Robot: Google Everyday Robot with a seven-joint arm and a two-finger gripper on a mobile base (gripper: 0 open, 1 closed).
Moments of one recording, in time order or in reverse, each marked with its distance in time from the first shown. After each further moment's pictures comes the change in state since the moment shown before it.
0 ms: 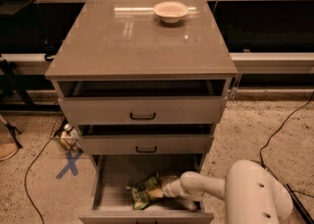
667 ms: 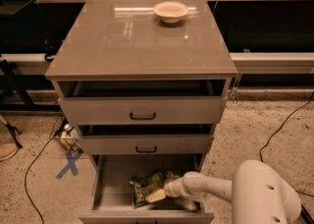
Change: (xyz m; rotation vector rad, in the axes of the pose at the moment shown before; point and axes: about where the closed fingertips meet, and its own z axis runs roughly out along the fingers) arm -0.007 0.000 -0.022 0.024 -0.016 -0.009
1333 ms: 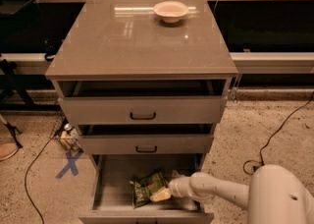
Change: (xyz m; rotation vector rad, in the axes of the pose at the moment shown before) arm -0.007 -0.005 -0.042 0.026 -0.040 -0.001
